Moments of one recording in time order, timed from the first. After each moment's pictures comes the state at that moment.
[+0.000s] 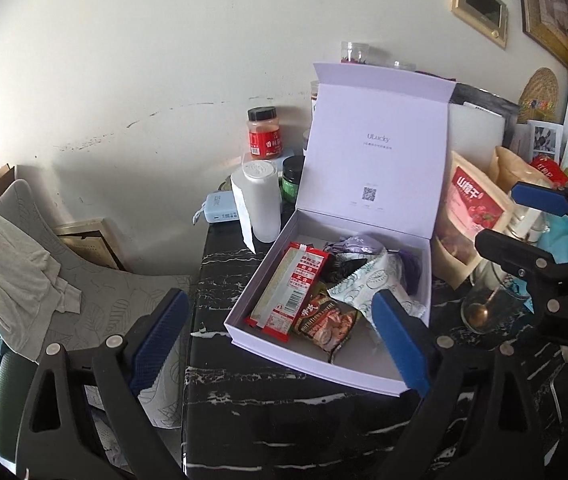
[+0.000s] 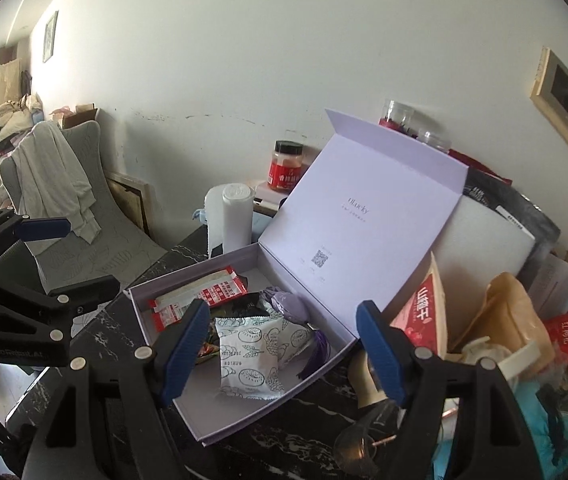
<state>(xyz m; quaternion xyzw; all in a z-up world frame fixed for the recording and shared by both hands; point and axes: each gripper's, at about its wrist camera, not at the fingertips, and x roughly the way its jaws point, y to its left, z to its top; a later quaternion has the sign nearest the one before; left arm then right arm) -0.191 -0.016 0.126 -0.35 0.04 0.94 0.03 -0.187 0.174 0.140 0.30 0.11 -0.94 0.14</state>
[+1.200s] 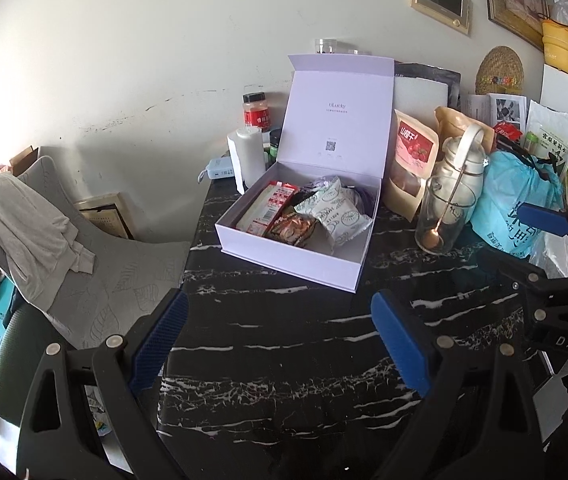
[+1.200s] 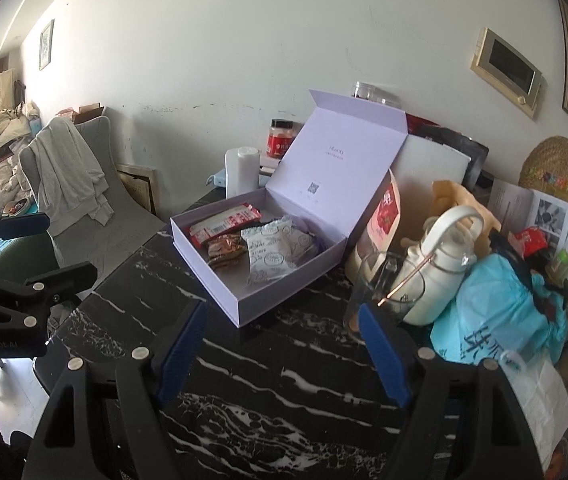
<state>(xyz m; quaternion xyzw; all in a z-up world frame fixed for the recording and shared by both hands) -0.003 0.023 0.110 -0.35 0.04 0.94 0.01 -0.023 0.202 0.108 0.31 0.09 -0.94 0.11</state>
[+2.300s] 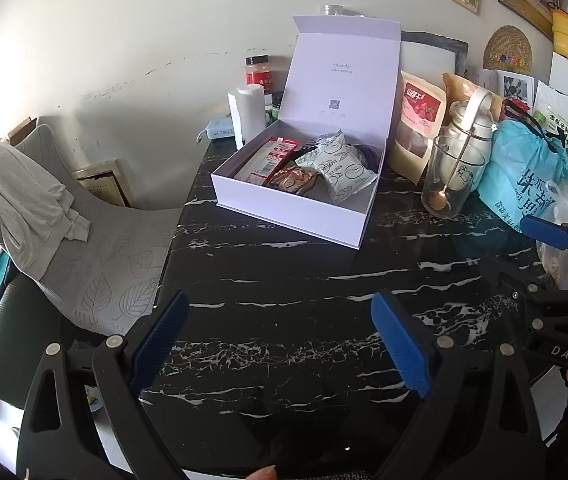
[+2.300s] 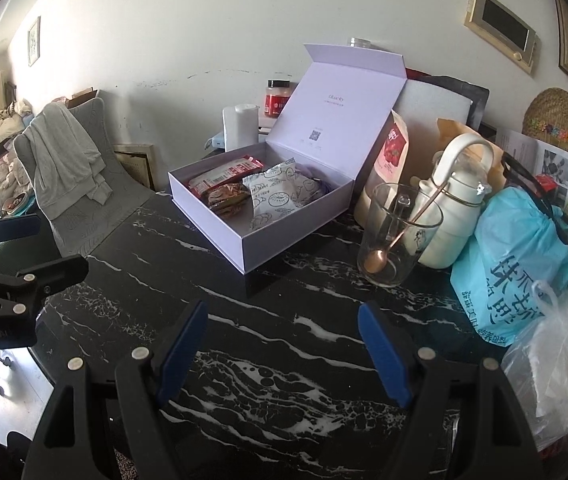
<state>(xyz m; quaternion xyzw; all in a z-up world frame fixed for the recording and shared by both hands) 0.003 0.020 0.058 -0.39 0.03 0.92 0.01 -0.012 0.206 0.057 0.35 0.07 -0.93 0.11</state>
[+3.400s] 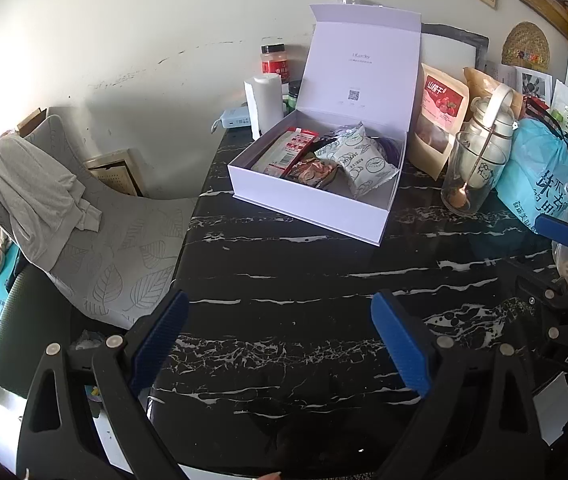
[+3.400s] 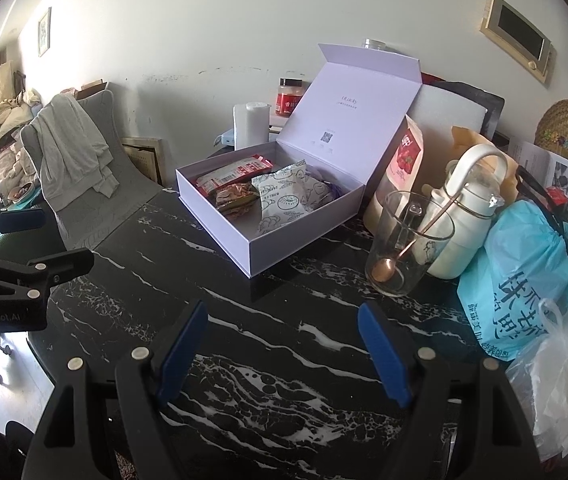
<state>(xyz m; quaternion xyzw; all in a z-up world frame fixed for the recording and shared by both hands) -0.009 0.007 0.055 -0.40 0.03 0.91 -0.01 -0.020 0.200 0.056 0.35 0.08 -0.92 0.12</state>
